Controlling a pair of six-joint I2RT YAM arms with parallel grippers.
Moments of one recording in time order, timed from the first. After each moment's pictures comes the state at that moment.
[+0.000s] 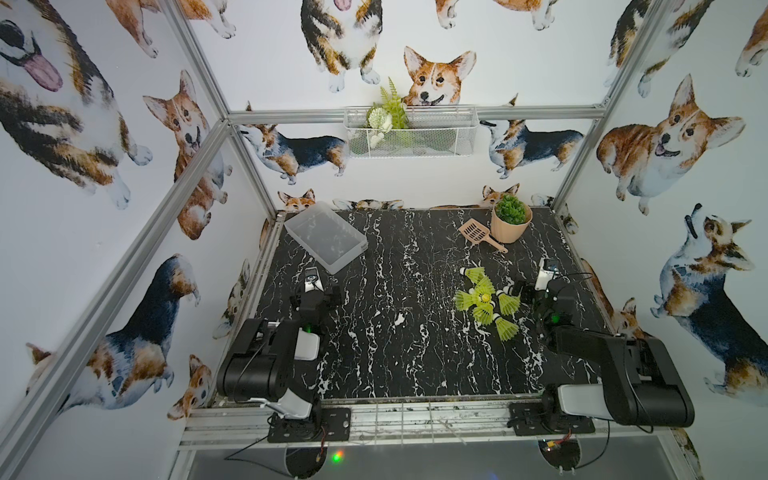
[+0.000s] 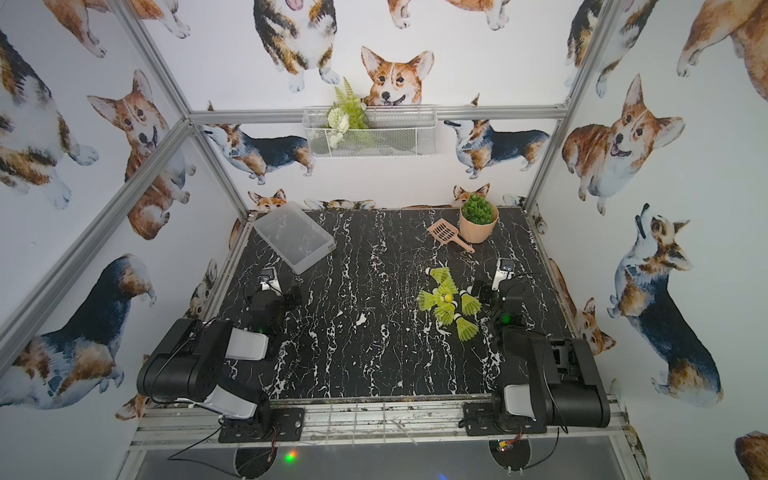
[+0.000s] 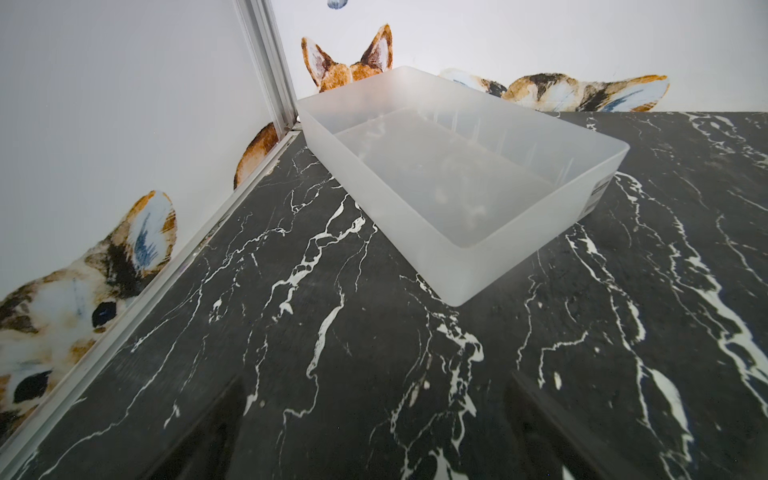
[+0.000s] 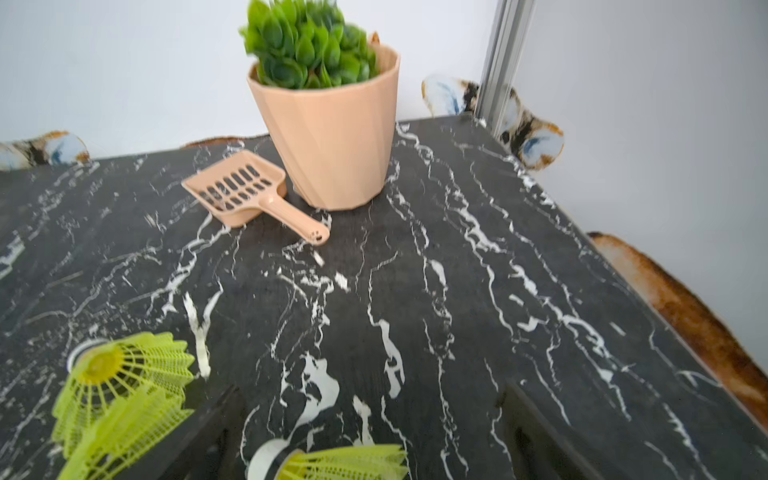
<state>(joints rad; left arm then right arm) -0.10 1.55 0.22 1.03 -0.32 -0.03 0.01 1.29 0.31 0.65 0.10 0.08</state>
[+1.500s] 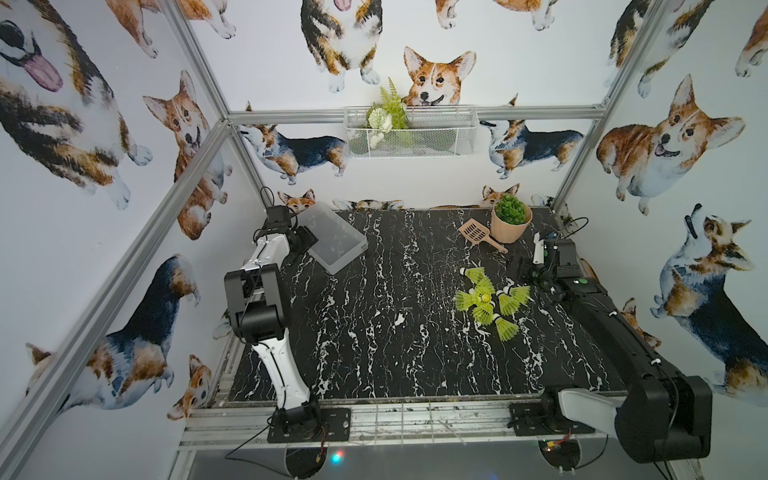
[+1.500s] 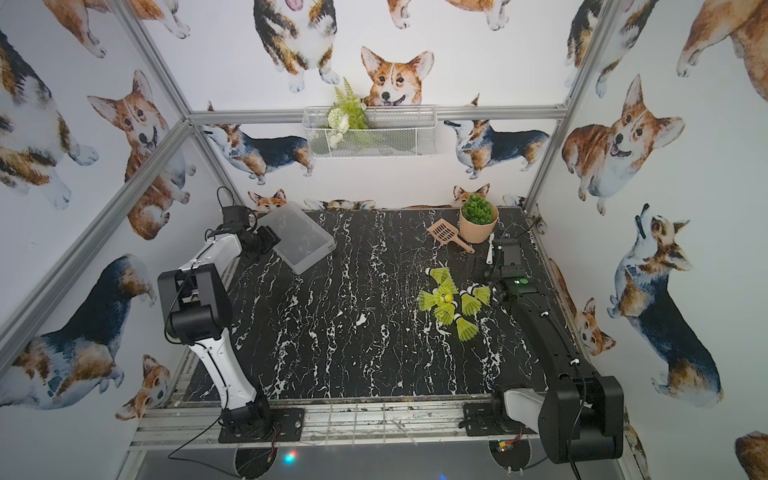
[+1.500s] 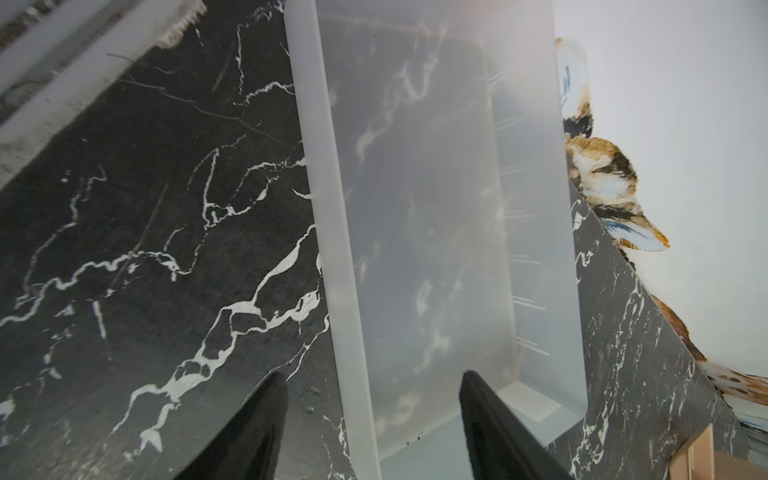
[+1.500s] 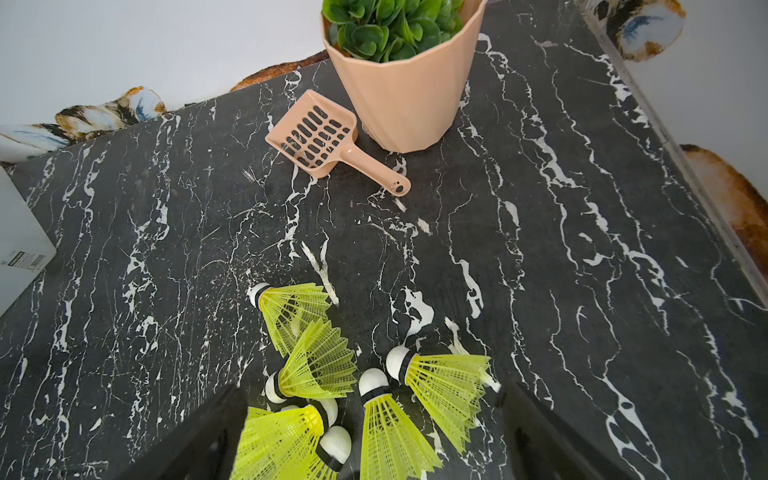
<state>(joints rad) 0.19 2.04 1.59 -0.52 0.21 -0.58 0.10 1.18 0.88 -0.41 0.00 0.29</state>
